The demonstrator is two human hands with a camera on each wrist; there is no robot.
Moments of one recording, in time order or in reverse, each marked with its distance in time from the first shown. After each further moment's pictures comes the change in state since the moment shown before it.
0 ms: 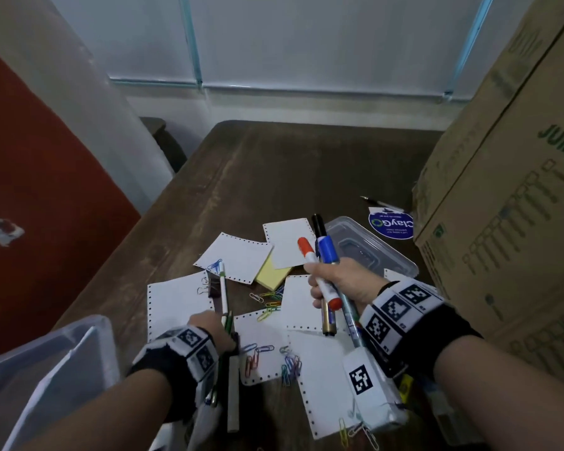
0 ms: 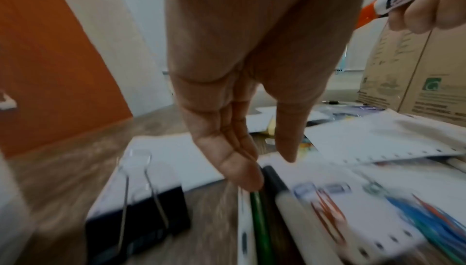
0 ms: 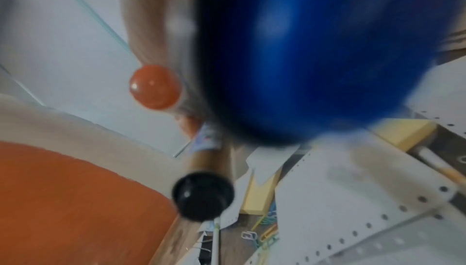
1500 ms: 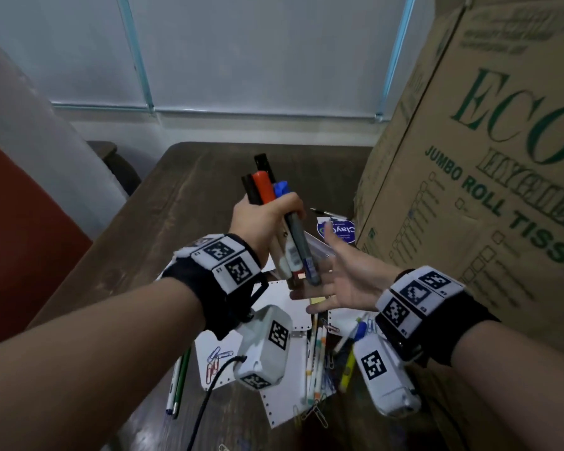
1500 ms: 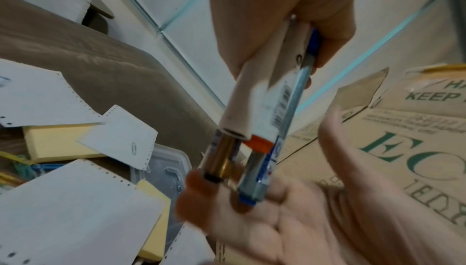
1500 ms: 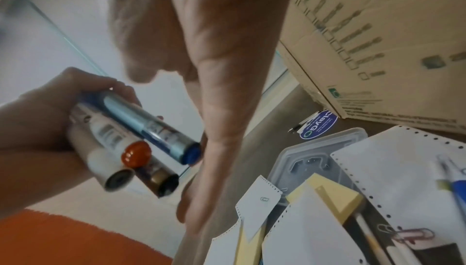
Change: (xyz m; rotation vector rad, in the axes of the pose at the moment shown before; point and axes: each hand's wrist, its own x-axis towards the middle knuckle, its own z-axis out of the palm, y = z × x) left_hand -0.097 0.137 -0.100 -1.544 0.120 0.670; right_hand -0.081 -0.020 -0.063 0.044 -0.211 0.018
